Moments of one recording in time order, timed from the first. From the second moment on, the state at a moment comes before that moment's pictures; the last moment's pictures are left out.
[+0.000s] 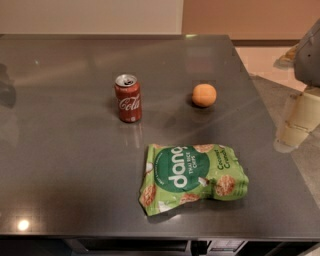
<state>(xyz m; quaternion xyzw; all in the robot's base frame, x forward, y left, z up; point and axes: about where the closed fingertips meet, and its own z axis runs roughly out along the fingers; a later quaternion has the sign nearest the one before) 0.438 -0.217 0.976 -0.60 0.78 -0.03 0.16</state>
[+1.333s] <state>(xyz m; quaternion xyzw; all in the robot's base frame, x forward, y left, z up) 0.434 -0.170 0.941 -0.66 0.74 0.03 0.15</state>
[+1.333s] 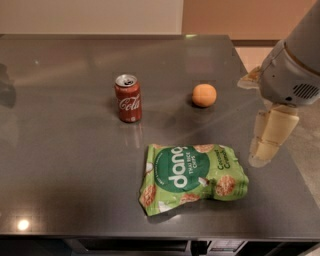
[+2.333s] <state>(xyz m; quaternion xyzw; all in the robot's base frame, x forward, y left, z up) 0.398 -0.124 0.857 -0.71 0.69 0.07 0.09</state>
